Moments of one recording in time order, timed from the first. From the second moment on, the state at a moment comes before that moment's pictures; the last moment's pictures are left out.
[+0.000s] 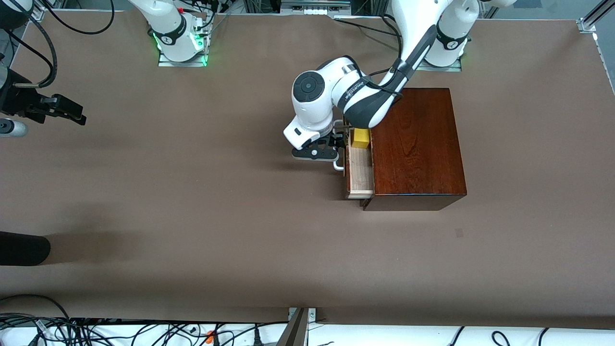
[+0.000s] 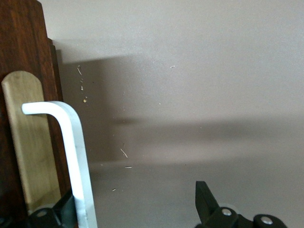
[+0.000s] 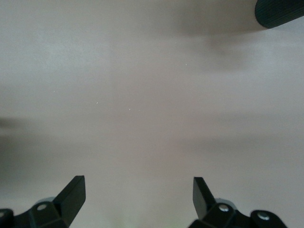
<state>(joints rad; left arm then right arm) -0.59 0.63 -0.25 -1.51 0.20 2.02 -0.82 -0.03 0.02 0.00 -1.65 -0.02 1.60 0.00</state>
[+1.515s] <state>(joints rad) -0.47 0.45 -0.25 -1.28 0.17 1.56 -0.61 -0.03 0.02 0.00 -1.65 -0.02 1.60 0.00</state>
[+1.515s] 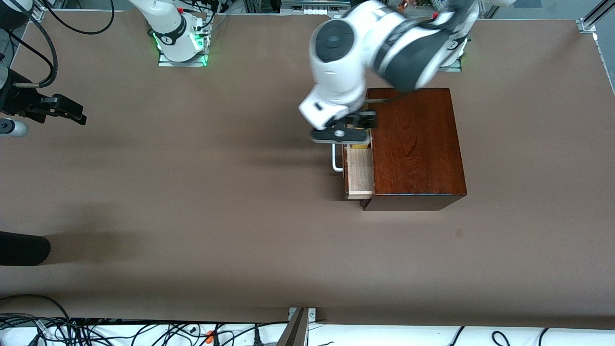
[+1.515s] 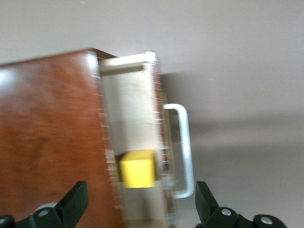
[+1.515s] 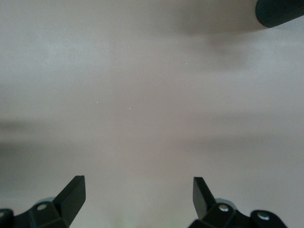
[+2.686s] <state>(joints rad) -0.04 0.01 -0.09 -1.64 -0.02 1.58 -0.01 0.58 0.15 0.04 -1.62 0.09 1.78 1.49</state>
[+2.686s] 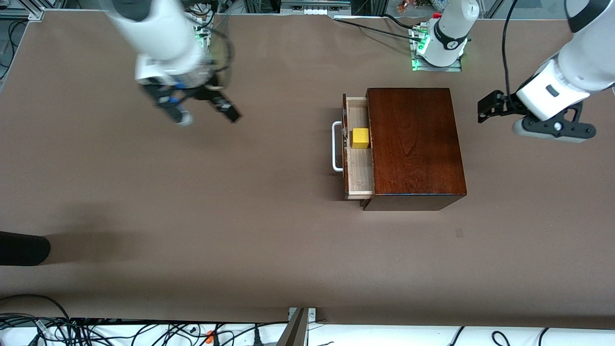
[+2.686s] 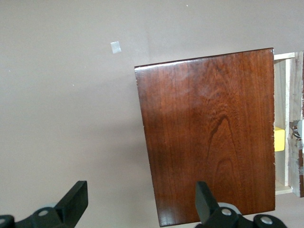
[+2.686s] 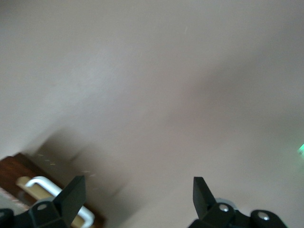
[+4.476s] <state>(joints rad) -0.06 -0.03 -0.08 -1.67 -0.02 1.57 -0.05 0.97 0.78 0.02 -1.18 0.04 2.20 2.54</state>
